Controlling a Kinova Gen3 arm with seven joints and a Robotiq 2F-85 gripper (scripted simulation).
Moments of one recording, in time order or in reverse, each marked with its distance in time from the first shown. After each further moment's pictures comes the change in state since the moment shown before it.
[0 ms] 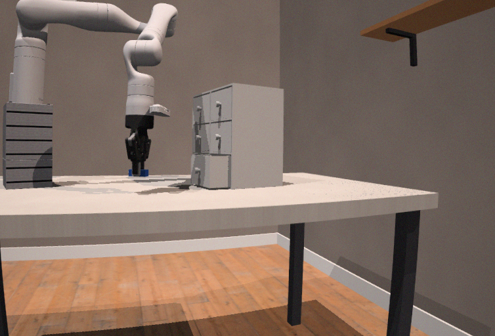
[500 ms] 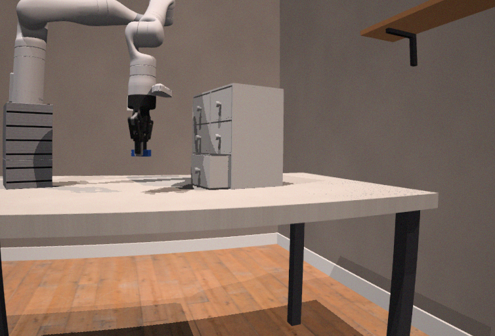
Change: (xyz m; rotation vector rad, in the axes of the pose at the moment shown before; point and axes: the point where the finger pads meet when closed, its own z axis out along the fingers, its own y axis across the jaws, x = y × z) arm 0.005 -0.004 -0.053 0.007 0.012 0.001
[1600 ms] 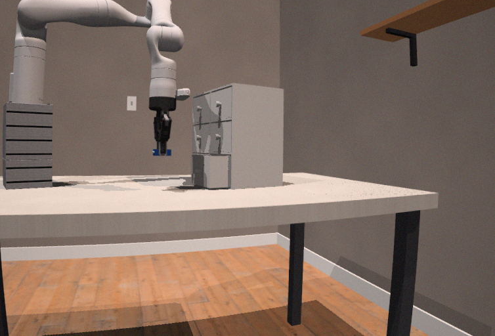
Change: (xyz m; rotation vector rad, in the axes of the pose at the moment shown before) arm 0.043 -0.049 -0.001 0.000 -0.001 -0.496
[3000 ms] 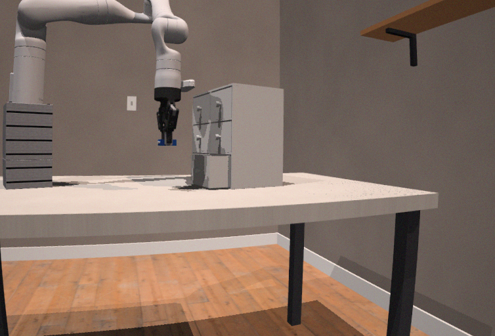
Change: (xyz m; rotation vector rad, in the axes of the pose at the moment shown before) arm 0.016 -0.007 -0.028 0.000 0.005 -0.093
